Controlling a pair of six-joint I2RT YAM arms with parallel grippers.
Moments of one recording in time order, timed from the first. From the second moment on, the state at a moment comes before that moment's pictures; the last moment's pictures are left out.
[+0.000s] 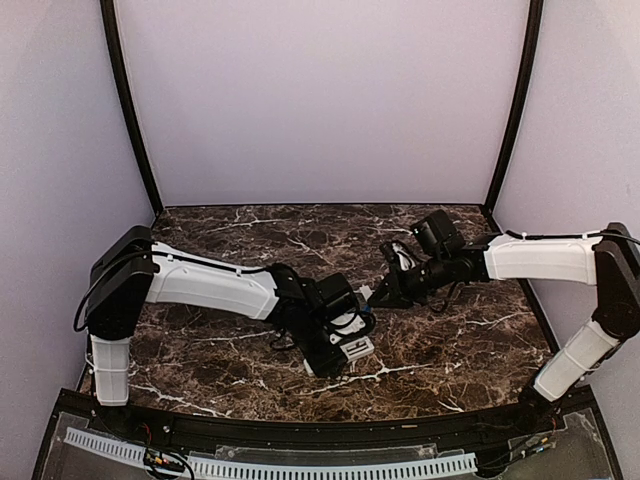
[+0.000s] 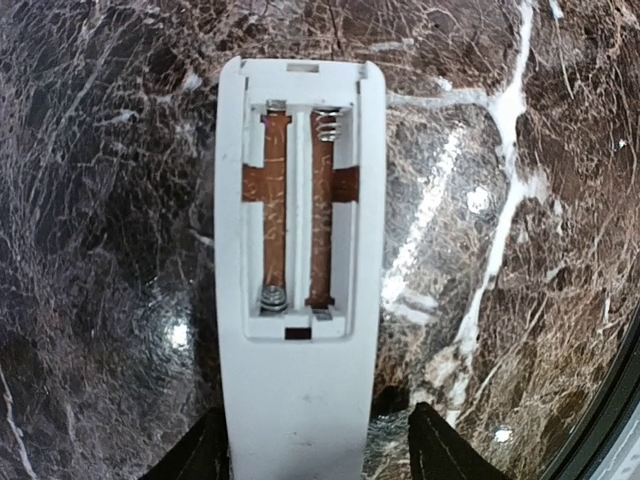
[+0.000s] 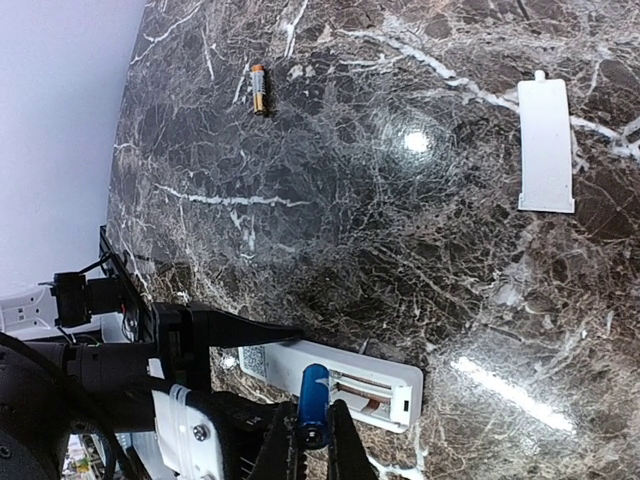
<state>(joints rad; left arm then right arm) -1.12 2.03 1.41 -0.64 0.10 -0.04 0.66 1.54 0.95 -0.32 -0.53 0.60</state>
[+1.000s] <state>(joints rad) -1.12 1.92 1.19 -0.37 0.16 -0.11 0.74 1.67 0.78 -0.02 -0.58 0.77</state>
